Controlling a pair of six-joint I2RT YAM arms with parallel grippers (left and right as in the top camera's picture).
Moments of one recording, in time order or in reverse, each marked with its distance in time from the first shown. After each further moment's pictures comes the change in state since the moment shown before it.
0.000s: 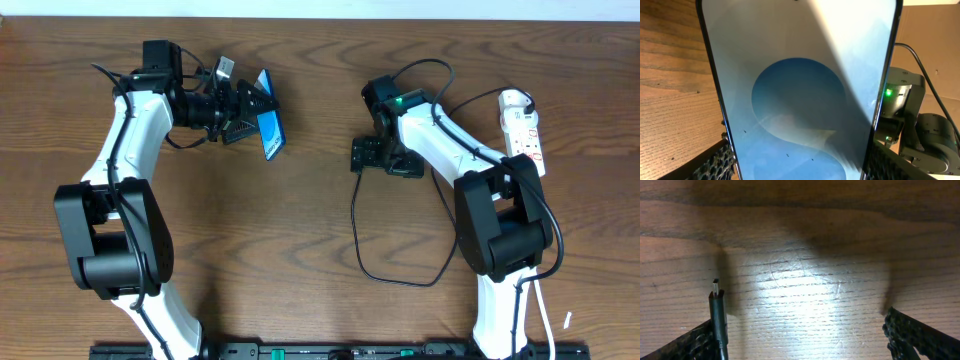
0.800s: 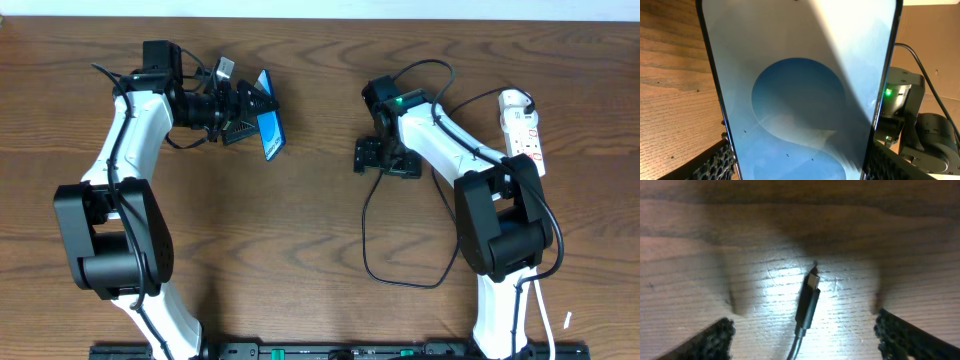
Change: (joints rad) left arm 0.000 0.000 0.000 -0.005 0.000 0.000; right arm 0.000 0.000 0.000 -0.008 -0.001 0.011
